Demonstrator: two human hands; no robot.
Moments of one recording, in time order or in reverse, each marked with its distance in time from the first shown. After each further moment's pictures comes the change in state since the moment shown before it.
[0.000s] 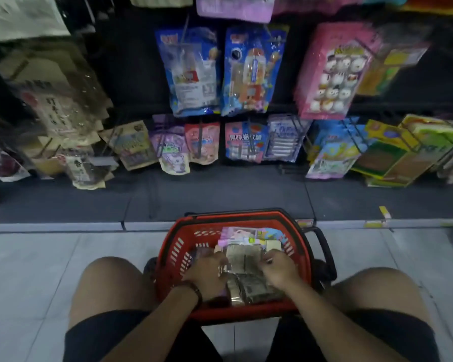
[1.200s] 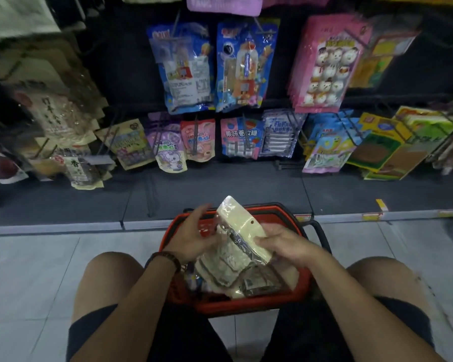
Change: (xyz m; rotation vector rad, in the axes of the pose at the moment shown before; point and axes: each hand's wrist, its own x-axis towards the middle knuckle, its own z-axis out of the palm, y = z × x) left_hand 0.024 -0.004 -0.055 -0.562 0.194 0.104; right_hand -0.028 -0.043 -0.070 0.464 -0.449 -0.196
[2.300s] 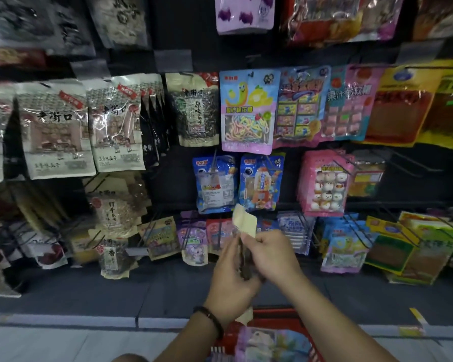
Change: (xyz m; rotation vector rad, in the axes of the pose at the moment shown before) left_hand -0.022 0.183 -0.018 -0.086 0.294 0.398; right_hand -0.023 -0.208 0.049 -0.385 0.668 -0.580
